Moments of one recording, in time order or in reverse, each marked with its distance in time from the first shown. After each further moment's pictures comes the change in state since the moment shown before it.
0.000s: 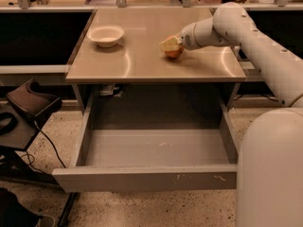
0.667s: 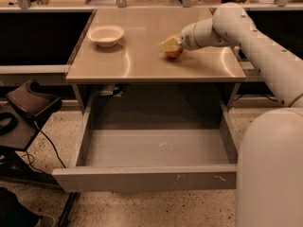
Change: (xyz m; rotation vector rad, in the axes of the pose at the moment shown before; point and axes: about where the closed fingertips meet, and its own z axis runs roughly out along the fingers) arm 0.000 0.000 0.000 0.000 0.000 0.000
